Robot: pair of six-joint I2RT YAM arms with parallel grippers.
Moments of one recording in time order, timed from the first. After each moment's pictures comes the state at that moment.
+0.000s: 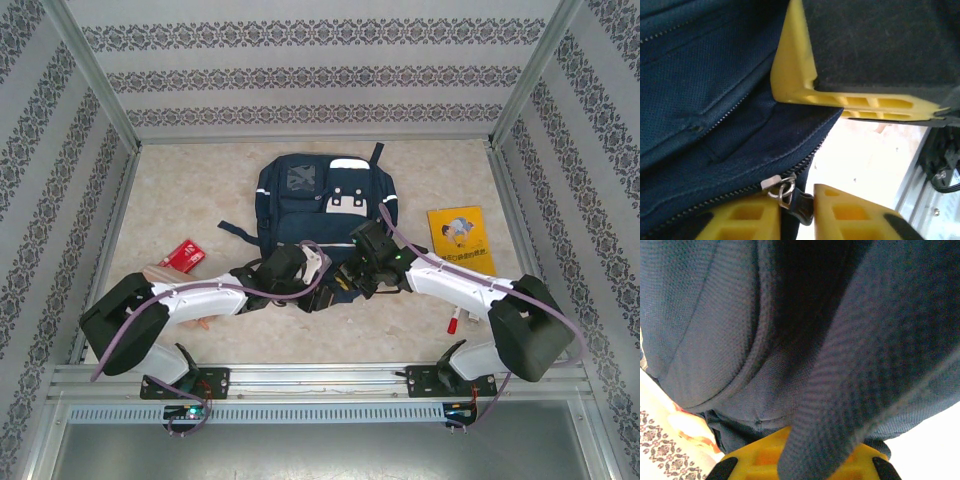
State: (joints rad) left arm -0.84 1.48 0.70 0.00 0.35 -0.47; right arm 0.69 1.40 0.79 -0.40 -0.28 1.51
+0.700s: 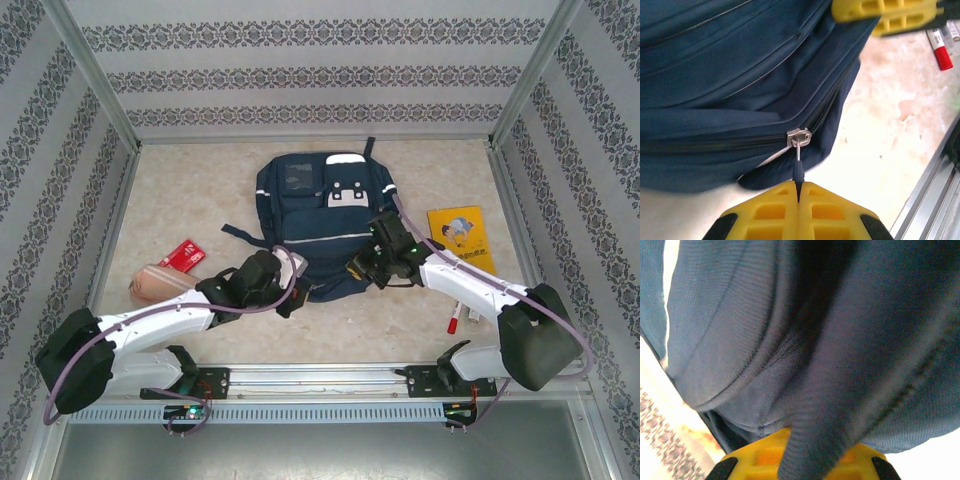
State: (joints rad) left arm -0.81 1.17 0.57 -0.15 0.22 -0.38; right arm 0.54 1.35 0.78 -0.43 -0.30 1.29
